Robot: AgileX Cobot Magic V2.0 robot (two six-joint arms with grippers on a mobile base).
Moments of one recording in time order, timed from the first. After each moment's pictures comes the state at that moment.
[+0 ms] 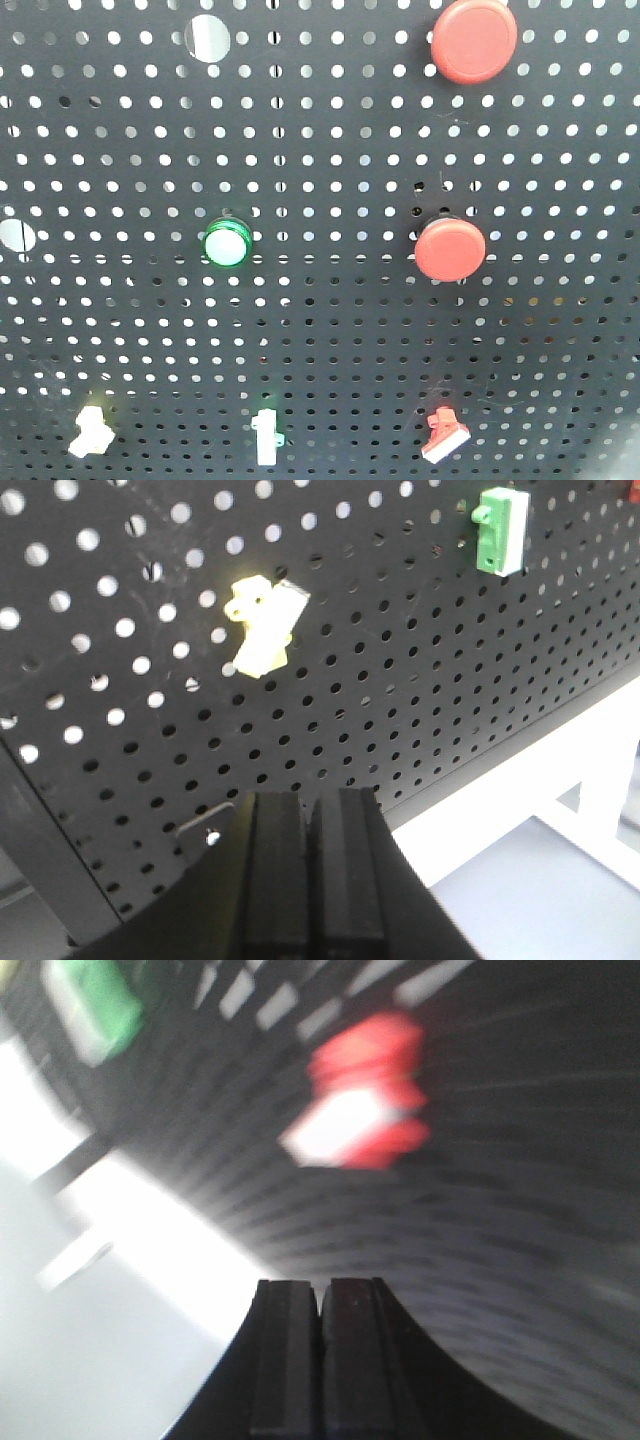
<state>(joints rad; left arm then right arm) -0.38 0.34 -0.32 -0.43 0.32 0.57 0.36 0.69 -0.43 1.05 0.30 -1.08</state>
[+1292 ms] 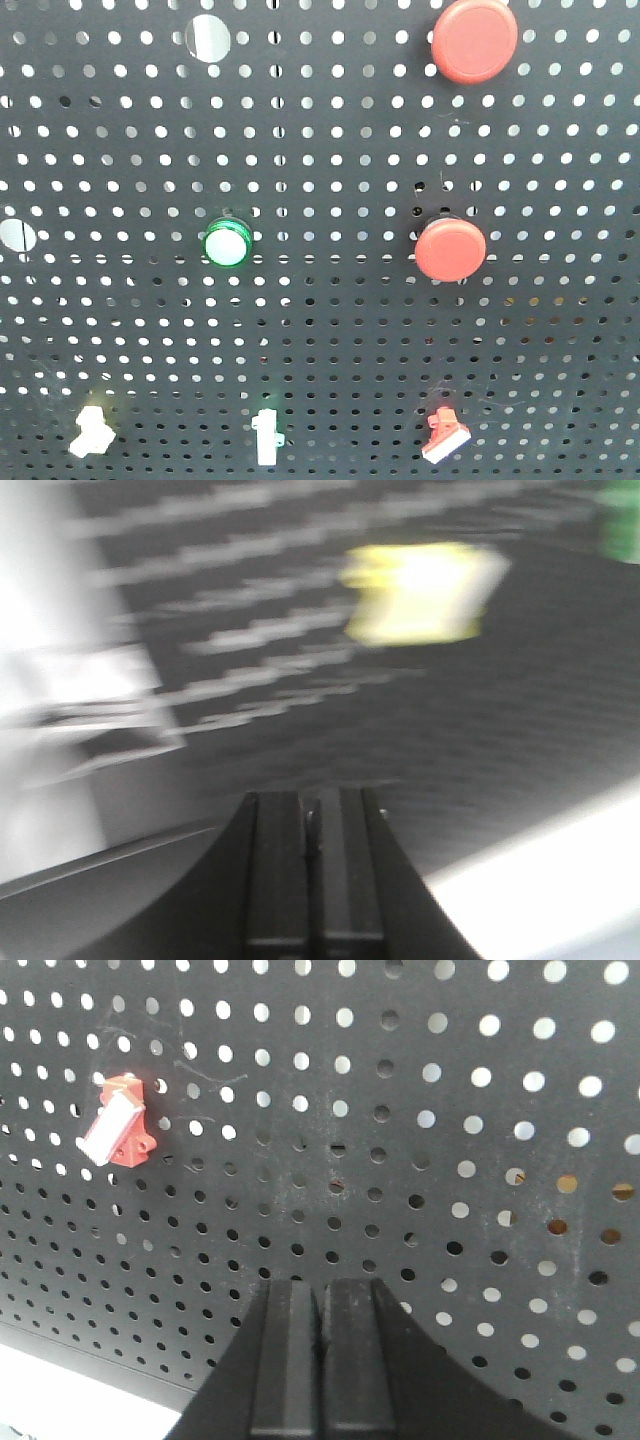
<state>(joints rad) -0.16 0.18 -0.09 -0.21 0.04 0.35 0.36 0.28 -0.14 1.07 -0.02 -1.12</state>
